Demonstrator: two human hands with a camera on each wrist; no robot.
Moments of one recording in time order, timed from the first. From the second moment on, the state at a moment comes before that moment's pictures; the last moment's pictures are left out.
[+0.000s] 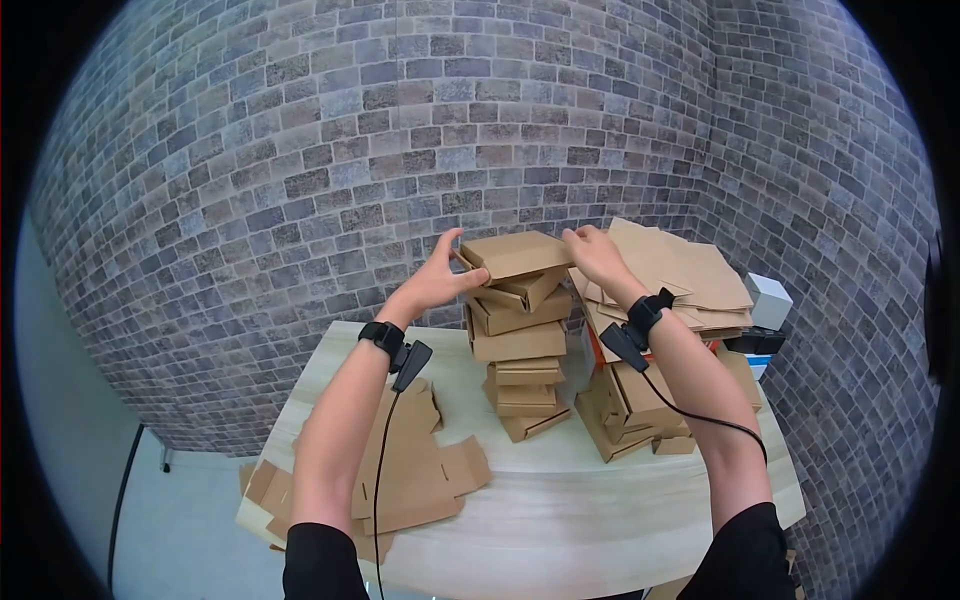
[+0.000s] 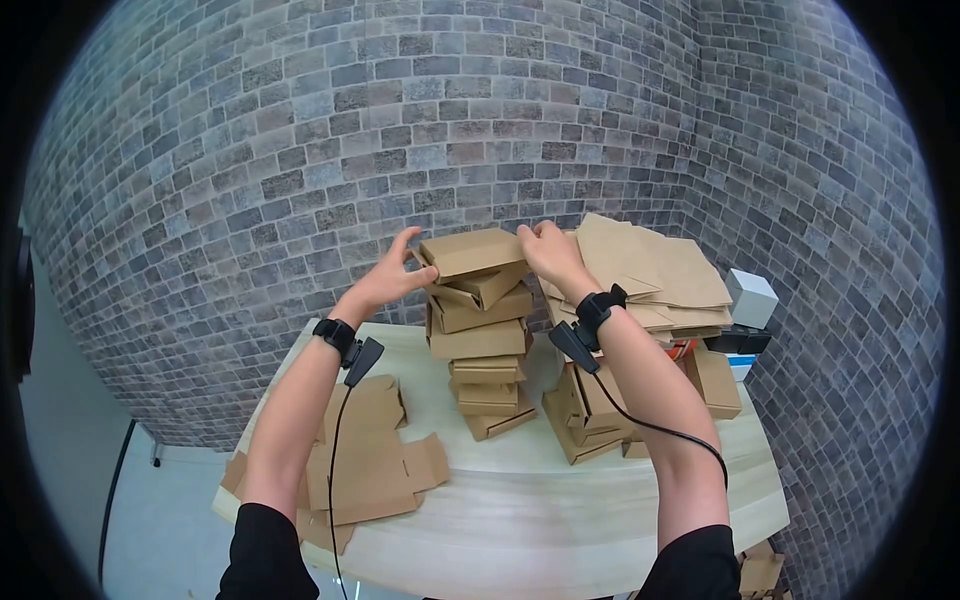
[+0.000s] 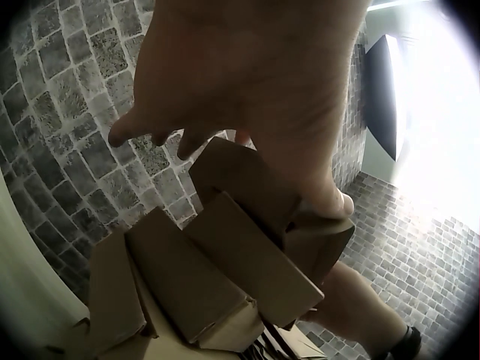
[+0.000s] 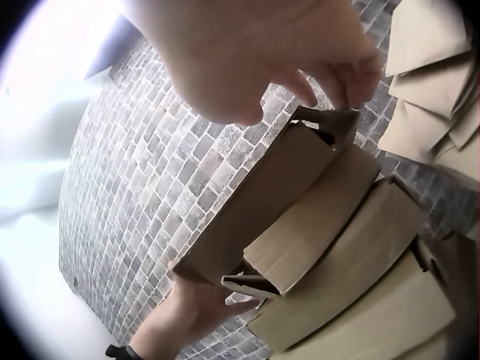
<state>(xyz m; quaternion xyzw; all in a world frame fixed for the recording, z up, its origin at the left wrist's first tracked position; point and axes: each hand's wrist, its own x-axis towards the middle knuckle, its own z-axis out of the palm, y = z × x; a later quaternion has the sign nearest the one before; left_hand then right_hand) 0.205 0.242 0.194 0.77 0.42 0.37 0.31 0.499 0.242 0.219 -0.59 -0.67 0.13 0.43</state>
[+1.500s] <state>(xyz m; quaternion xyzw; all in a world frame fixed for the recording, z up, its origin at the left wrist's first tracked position) 0.255 0.087 0.234 0.77 0.22 0.57 0.18 0.528 0.049 0.276 -0.25 -0.69 0.30 0.61</state>
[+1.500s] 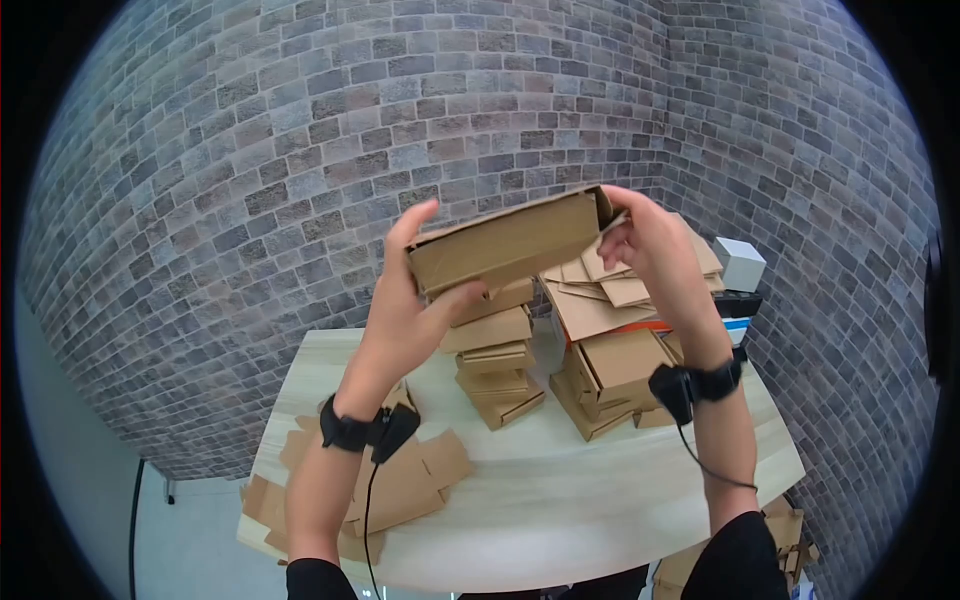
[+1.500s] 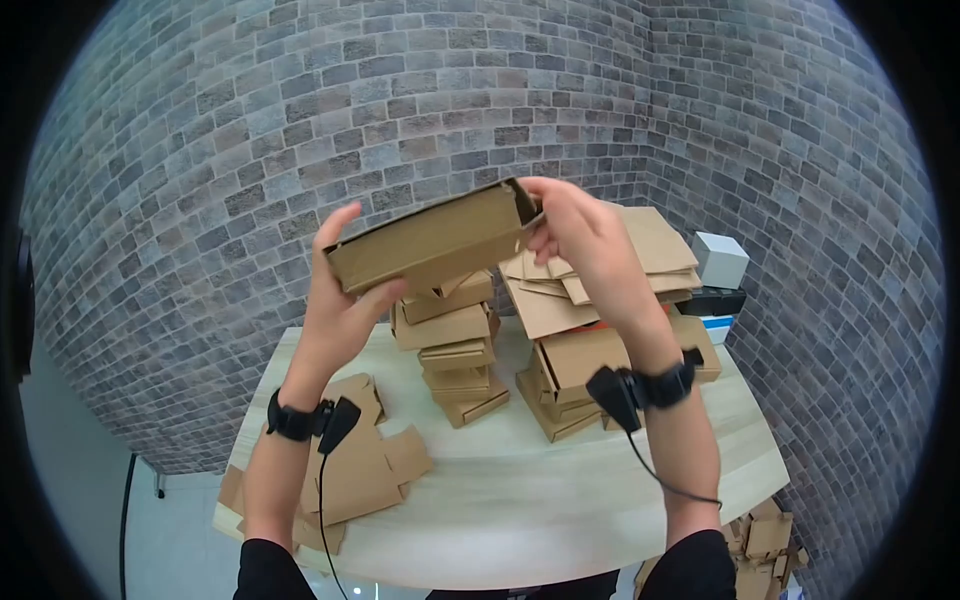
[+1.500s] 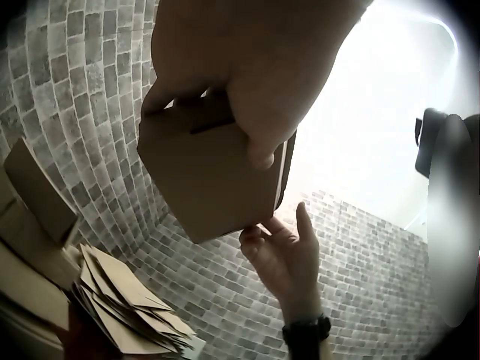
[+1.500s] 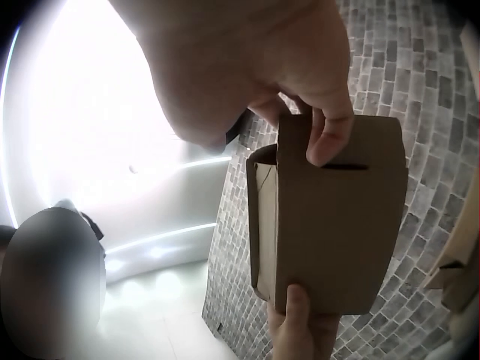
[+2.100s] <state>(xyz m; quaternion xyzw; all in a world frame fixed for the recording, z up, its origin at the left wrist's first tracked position) 0.318 0.054 0.153 0.68 0.11 0.58 0.43 0.533 0.002 0.155 -0.31 -0.64 0.14 0.69</state>
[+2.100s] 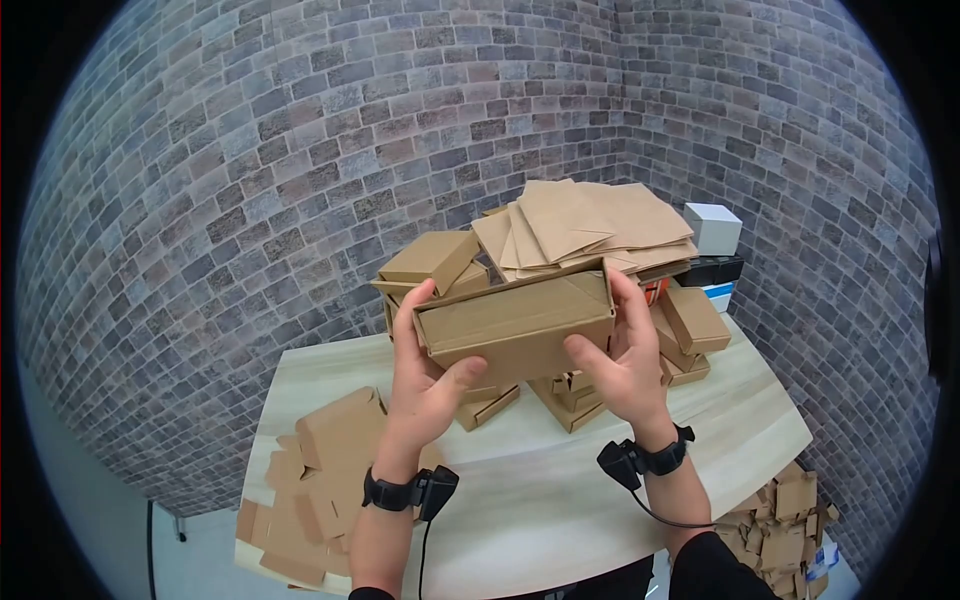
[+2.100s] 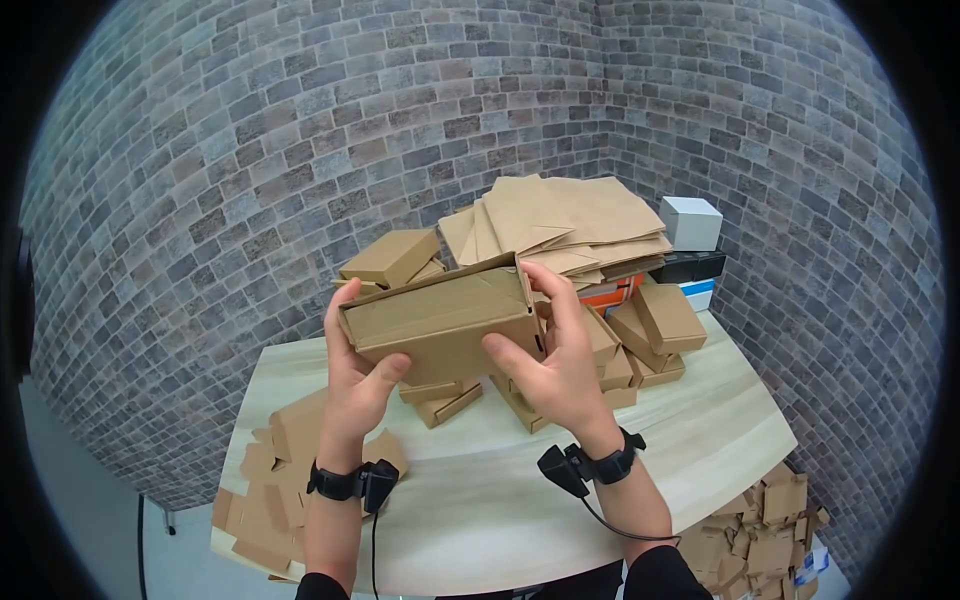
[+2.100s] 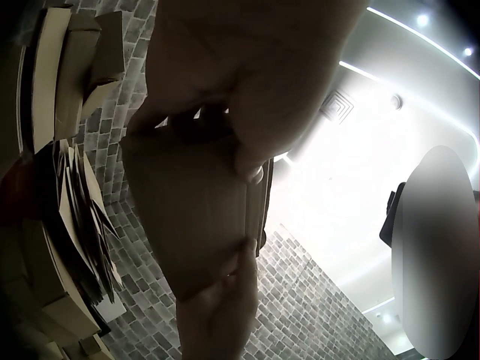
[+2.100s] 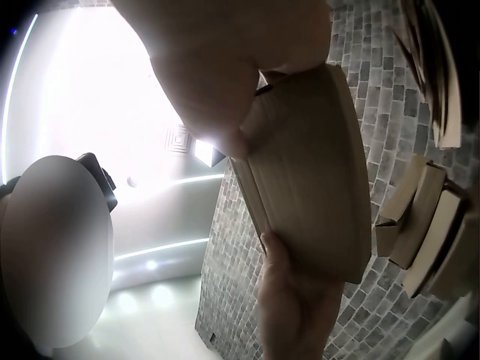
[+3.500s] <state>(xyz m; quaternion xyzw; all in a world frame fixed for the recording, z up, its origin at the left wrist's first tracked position) 0.329 0.104 0.110 0.78 0.02 0.57 0.26 0.541 0.026 0.121 -0.28 -0.58 0.31 0.69</state>
